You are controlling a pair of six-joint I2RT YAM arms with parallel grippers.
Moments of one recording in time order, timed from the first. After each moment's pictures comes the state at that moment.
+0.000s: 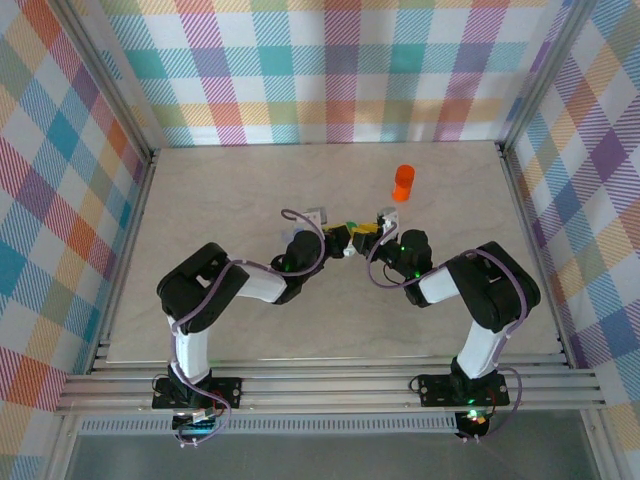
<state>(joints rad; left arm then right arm) -0.78 1.93 0.81 0.91 -0.16 -0.69 0.45 1.77 0.50 1.10 -0.30 0.30</state>
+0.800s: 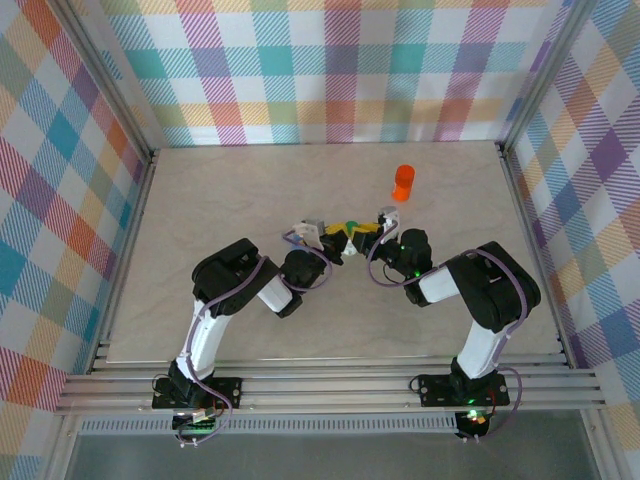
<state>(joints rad) -0.78 2.17 0.76 1.48 -0.16 -0.50 0.44 1.77 0.51 1.09 -0.30 0.33</state>
